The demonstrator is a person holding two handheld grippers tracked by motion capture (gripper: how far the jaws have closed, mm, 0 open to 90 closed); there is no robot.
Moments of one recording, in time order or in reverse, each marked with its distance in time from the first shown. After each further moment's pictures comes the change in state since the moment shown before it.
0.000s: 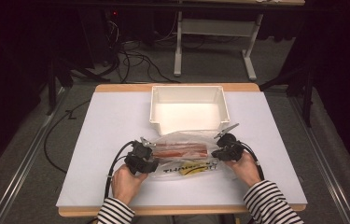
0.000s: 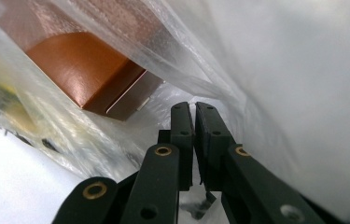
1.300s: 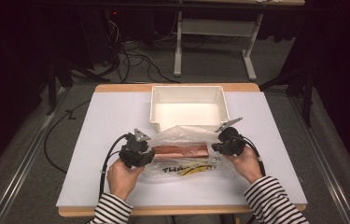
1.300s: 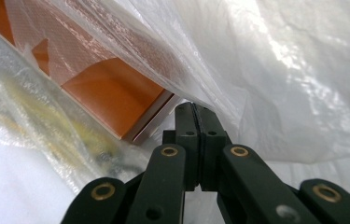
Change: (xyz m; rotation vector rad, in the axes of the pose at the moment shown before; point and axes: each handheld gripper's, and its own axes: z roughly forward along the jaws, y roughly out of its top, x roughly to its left) left arm 0.008 0.018 -0.029 -0.134 0.033 -0.006; right arm 0.001 0.015 -0.024 -0.086 -0.019 -0.015
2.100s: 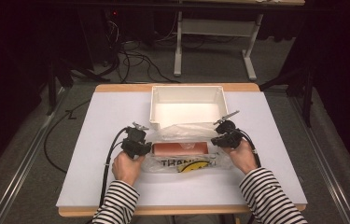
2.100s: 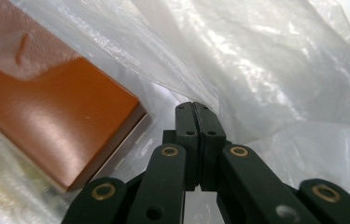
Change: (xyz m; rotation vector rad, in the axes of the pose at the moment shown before) left arm 0.027 0.005 0.043 0.064 0.101 -0.116; right arm -0.018 0.016 0.018 0.032 -0.030 0.066
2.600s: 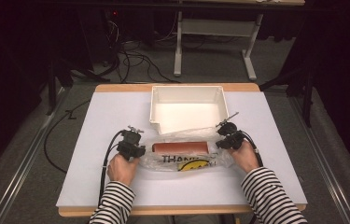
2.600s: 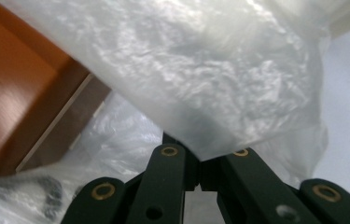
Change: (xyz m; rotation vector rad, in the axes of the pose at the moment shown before) left arm 0.019 -0.017 0.012 0.064 0.037 -0.023; right arm -0.016 -0.010 0.017 0.109 -0.030 0.021
